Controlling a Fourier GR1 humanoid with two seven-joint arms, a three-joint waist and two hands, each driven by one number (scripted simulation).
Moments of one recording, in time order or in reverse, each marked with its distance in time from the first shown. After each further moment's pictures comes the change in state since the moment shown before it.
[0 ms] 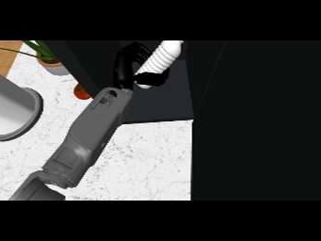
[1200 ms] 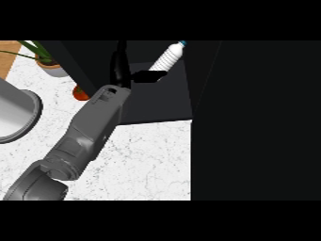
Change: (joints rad) left arm -0.105 -0.002 0.099 0.232 -0.002 0.074 -0.122; right arm 0.015 0.009 0.037 0.023 0.038 0.005 -0.048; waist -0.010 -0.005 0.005
